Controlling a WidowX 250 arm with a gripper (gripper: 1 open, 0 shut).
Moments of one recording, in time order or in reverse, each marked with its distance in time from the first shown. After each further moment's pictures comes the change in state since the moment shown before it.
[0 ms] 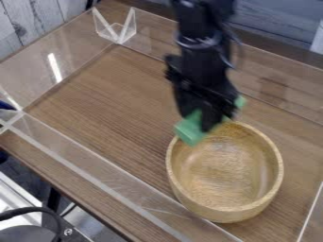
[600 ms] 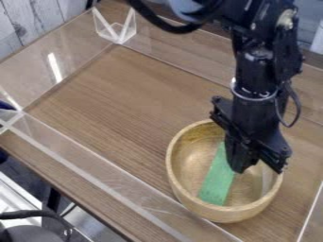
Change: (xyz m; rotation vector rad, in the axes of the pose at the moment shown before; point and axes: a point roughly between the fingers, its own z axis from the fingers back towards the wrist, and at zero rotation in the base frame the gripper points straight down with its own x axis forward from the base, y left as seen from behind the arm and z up) arm 0.005 -0.045 -0.028 -0.010 0.033 -0.073
